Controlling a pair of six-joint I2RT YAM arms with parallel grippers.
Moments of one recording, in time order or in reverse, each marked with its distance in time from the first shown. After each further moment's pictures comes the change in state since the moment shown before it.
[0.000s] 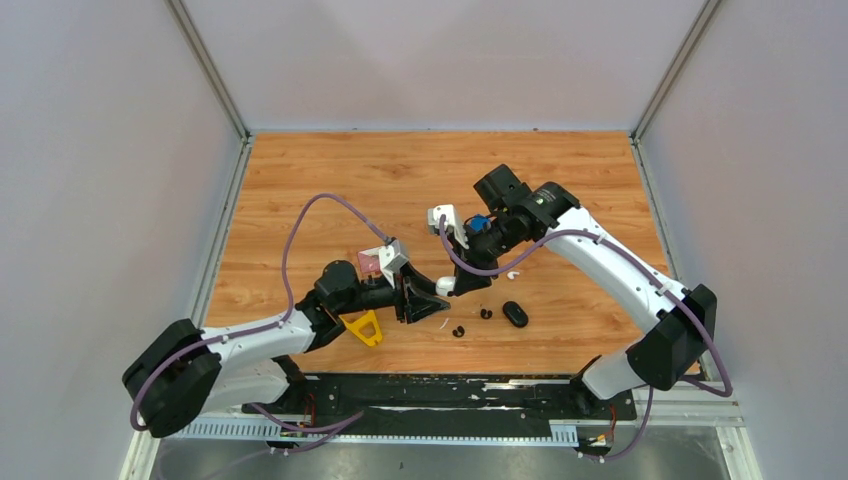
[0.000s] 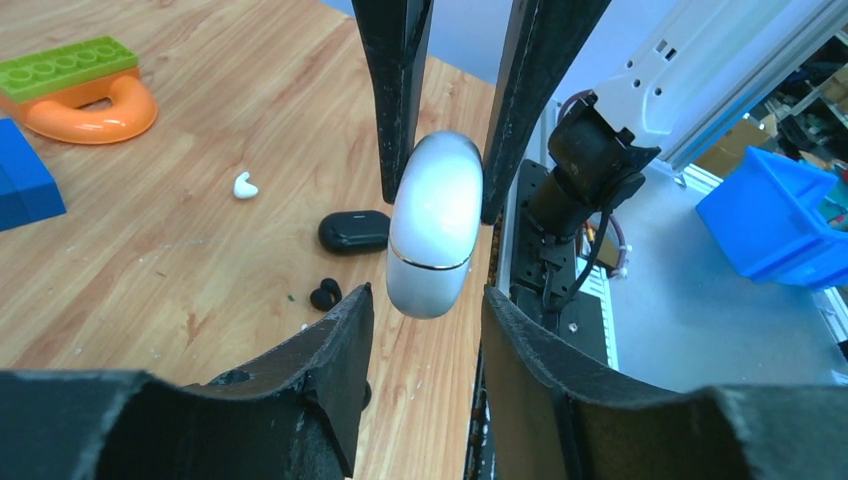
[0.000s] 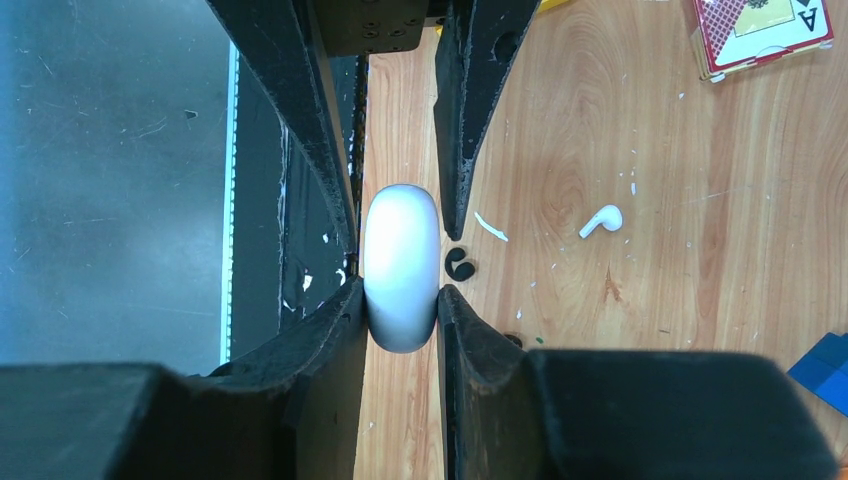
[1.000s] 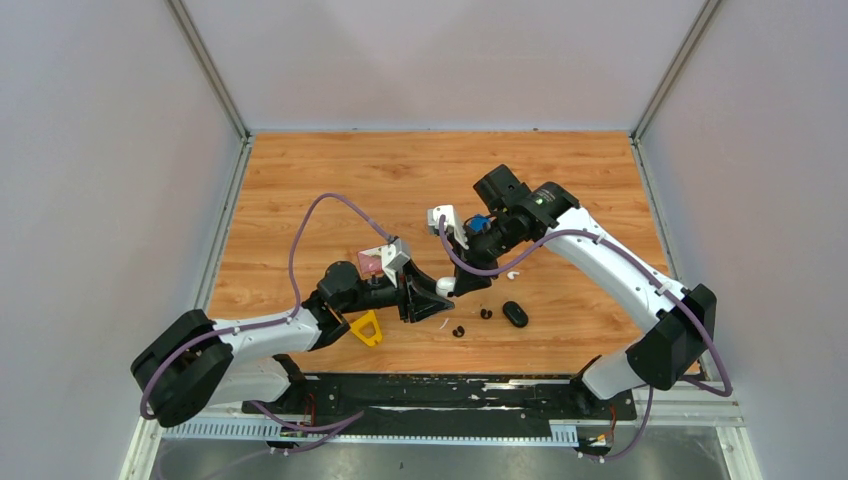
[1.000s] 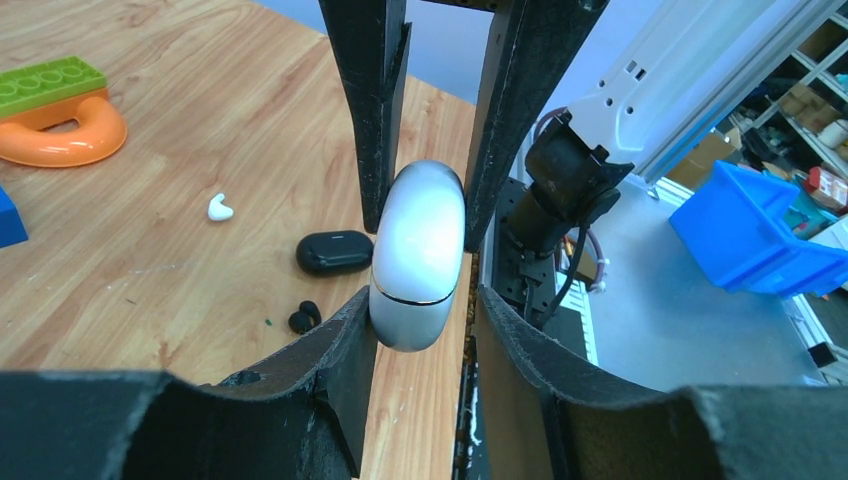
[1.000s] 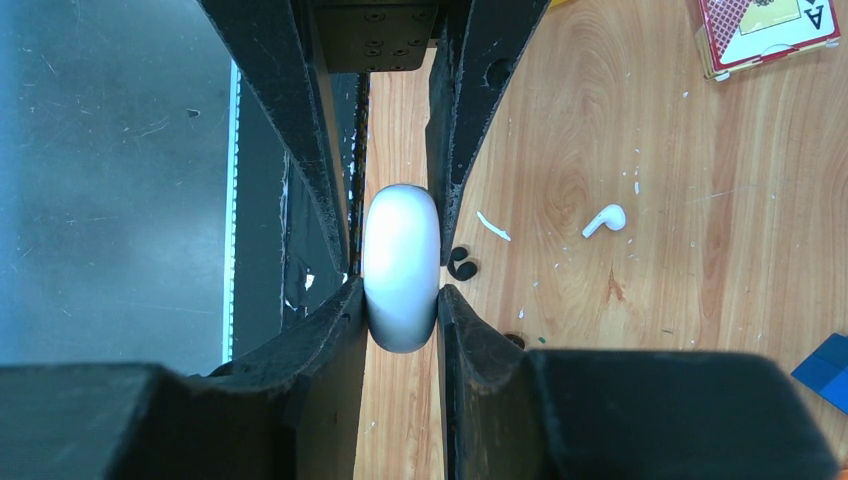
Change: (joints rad) left arm -0.013 0.074 0.000 0.138 0.021 -0.053; right arm 0.000 0.002 0.000 -0.003 -0.002 0.000
